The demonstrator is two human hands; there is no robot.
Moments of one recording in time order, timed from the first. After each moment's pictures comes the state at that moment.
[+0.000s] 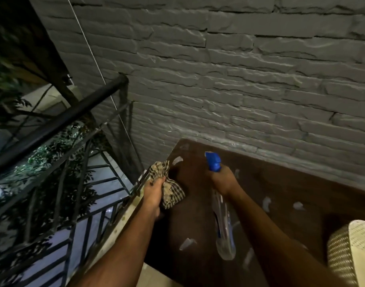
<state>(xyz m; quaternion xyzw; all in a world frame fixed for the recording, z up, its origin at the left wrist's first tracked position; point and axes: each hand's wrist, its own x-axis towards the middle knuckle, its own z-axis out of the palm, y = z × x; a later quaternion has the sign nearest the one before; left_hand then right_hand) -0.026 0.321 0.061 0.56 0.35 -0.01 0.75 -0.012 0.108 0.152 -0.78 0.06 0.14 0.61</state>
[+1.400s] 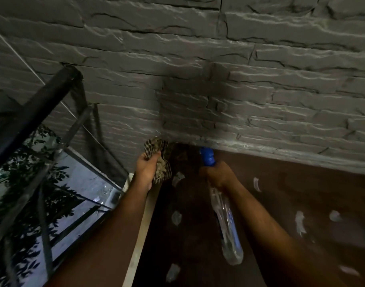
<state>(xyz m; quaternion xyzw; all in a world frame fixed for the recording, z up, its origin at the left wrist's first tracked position) 0.244 0.391 0.016 0.69 0.28 -0.05 0.67 0.183 0.181 0.089 -0.80 0.20 0.18 0.53</state>
